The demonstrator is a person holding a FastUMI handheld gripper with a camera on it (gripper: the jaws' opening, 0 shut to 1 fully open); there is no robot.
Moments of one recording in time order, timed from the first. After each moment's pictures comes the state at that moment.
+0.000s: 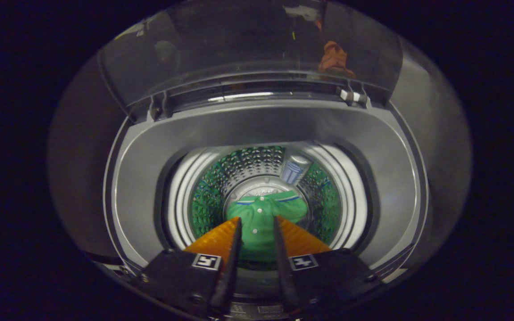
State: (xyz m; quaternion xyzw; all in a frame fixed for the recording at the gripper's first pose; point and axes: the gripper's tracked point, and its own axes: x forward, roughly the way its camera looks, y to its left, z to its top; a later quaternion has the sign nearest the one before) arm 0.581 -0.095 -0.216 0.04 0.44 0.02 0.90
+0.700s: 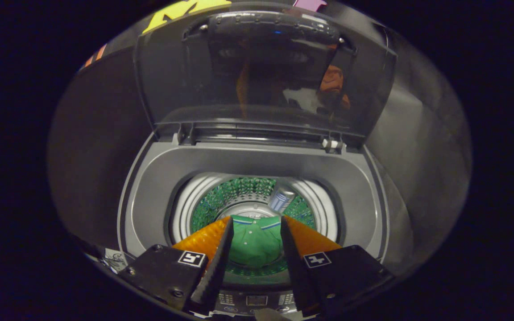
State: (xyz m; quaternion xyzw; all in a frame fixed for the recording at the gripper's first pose) arm 0.574 -0.107 -0.161 -0.02 0.34 0.01 0.94
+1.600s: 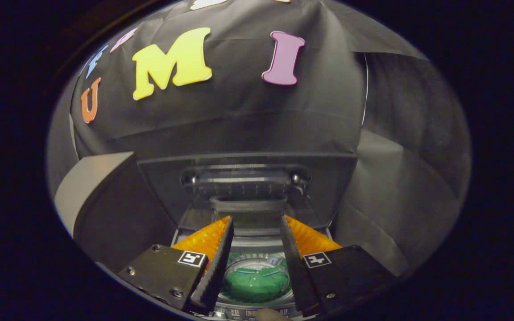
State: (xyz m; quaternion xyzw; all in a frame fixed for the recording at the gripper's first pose) arm 0.600 -0.128 0.043 0.04 0.15 0.02 0.99
